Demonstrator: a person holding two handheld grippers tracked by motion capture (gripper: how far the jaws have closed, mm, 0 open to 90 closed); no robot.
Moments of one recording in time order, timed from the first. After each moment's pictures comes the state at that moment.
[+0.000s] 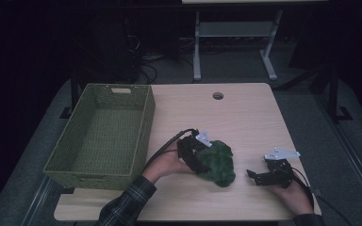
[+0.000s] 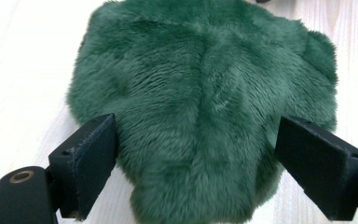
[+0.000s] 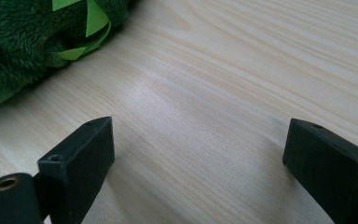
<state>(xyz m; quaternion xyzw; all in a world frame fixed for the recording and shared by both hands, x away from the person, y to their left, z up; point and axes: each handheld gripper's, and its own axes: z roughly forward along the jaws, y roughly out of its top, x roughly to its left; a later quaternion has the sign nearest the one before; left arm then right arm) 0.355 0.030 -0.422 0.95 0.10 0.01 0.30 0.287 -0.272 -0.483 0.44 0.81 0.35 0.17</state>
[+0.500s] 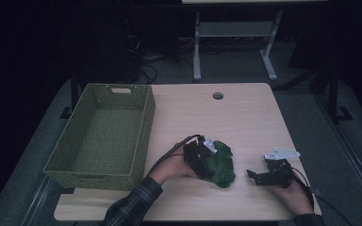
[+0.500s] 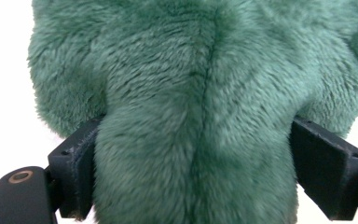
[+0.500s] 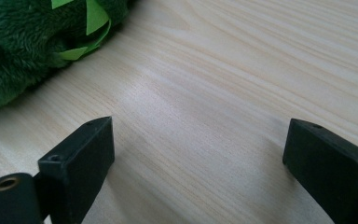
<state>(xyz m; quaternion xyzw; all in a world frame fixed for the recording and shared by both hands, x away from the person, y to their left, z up) 0.357 0.013 -0.452 0.96 0.10 0.00 0.26 0.287 -0.272 -0.483 0.44 0.81 0.35 0.17</state>
